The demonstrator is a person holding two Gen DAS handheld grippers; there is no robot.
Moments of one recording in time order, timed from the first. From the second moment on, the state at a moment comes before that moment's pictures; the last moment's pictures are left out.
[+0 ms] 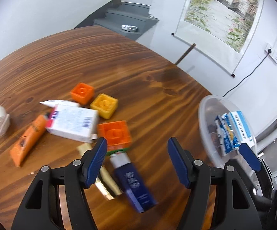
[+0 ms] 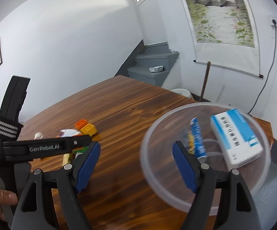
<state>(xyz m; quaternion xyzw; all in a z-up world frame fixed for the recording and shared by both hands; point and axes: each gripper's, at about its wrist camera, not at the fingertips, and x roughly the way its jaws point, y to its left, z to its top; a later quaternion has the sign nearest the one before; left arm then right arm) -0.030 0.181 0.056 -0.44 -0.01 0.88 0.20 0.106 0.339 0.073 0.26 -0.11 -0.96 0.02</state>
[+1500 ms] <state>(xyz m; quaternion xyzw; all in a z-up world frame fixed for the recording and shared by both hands) -0.131 -0.048 0.020 -0.46 -0.15 0.87 -0.03 0.060 0.244 0.041 0.37 -0.07 -0.92 0.12</state>
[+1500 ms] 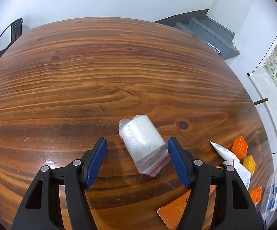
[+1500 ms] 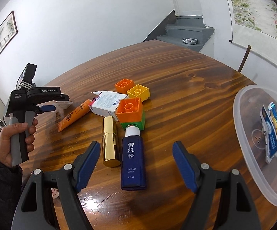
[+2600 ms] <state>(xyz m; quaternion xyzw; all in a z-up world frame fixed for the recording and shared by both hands) -0.124 -0.008 0.043 -0.41 -0.09 0.91 0.03 0.059 0.231 0.033 0.40 -0.03 -0.91 0.10</state>
